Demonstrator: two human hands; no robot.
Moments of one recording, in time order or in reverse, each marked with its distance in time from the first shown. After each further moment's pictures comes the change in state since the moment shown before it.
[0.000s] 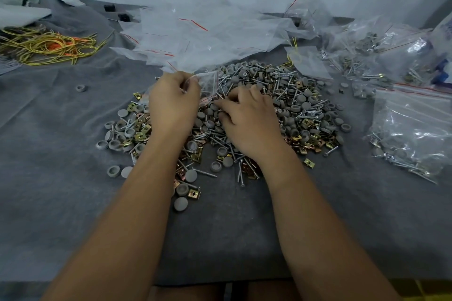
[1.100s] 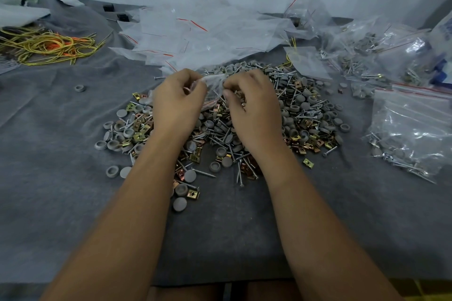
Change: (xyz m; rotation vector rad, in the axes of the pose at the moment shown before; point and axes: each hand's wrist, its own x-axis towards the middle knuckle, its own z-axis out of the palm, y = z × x) left_hand -0.004 0.004 -0.001 -0.192 -0.111 -0.002; right_hand 0.003 -0.006 -0.011 0.460 0.421 0.054
